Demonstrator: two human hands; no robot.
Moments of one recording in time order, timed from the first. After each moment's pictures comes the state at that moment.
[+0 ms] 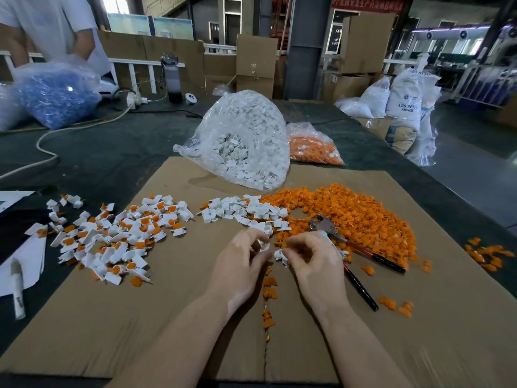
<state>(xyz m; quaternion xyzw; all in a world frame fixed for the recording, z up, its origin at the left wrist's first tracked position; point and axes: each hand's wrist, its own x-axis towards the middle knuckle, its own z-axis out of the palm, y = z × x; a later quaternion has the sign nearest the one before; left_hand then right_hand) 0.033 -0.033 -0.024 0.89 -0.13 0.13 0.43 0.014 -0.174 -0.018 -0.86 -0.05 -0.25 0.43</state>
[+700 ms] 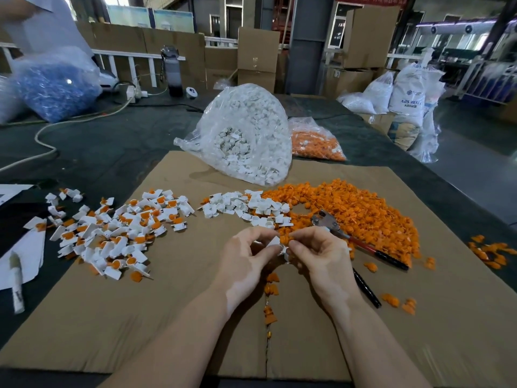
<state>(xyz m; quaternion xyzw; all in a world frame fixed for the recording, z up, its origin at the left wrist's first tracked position) 0.025 -0.039 -0.013 0.80 -0.09 0.06 0.59 0.017 -0.183 -0.014 -0.75 -0.05 -0.14 0.64</state>
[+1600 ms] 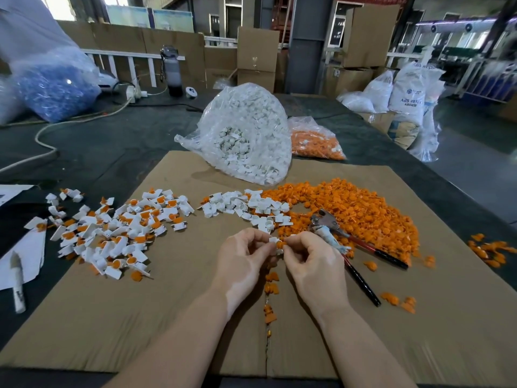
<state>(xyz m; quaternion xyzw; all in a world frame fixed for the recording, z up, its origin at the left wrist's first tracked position) 0.022 -0.041 -0.015 0.75 -0.04 0.03 0.66 0.007 -0.171 -0.021 -0.87 -0.10 -0.30 0.39</state>
